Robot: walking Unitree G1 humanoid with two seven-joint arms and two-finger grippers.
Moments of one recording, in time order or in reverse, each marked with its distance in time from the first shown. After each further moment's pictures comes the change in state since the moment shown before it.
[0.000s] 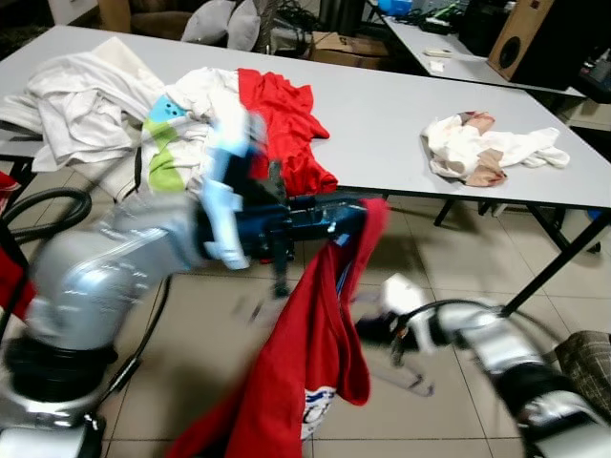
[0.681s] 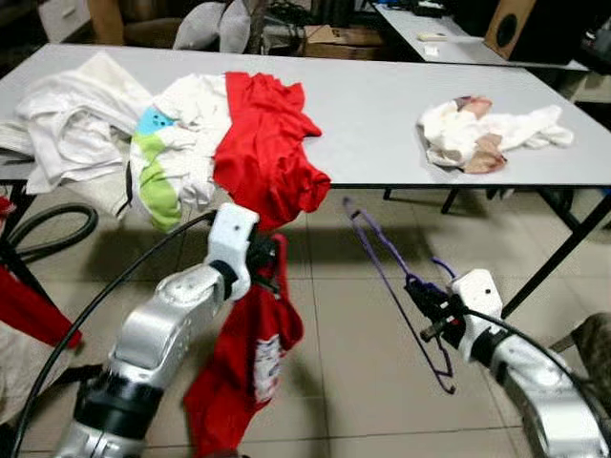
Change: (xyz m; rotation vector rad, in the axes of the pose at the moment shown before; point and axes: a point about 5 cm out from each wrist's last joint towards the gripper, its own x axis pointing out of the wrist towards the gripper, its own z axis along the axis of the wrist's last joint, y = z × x) left arm -0.028 0.049 -0.116 -0.069 0.269 0.825; right arm -0.046 0.038 0.001 0.231 -0.170 -0.664
